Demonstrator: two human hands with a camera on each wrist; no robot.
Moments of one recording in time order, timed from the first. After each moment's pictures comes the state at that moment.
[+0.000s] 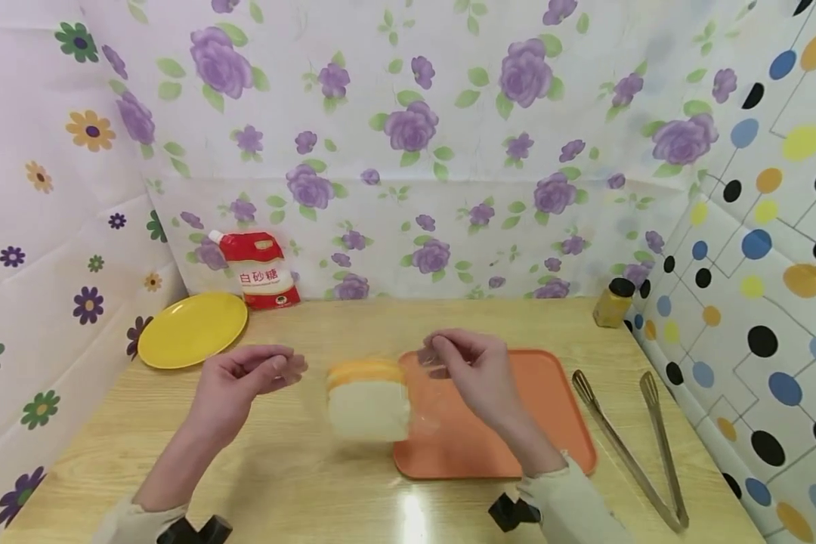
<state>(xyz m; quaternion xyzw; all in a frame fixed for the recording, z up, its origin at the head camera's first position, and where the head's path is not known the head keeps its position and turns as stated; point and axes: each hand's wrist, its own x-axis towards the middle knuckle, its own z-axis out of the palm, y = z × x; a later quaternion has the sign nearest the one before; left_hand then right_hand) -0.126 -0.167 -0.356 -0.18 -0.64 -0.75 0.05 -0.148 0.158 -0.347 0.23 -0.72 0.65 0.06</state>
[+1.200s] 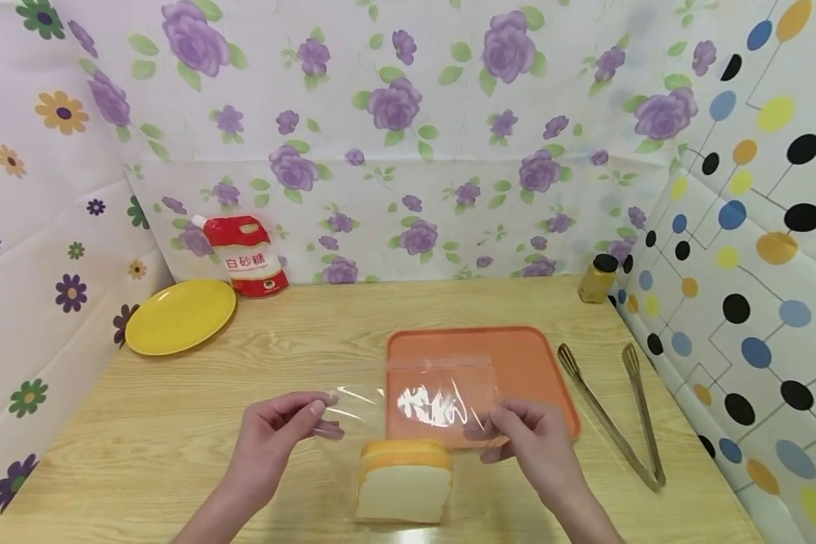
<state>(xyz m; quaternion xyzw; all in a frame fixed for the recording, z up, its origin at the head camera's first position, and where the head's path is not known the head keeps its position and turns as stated) -0.058 -0.096 -0.379 -0.19 -0.63 -0.75 0.04 -0.050 0.227 -0.377 0.10 -0.69 0.72 -0.02</state>
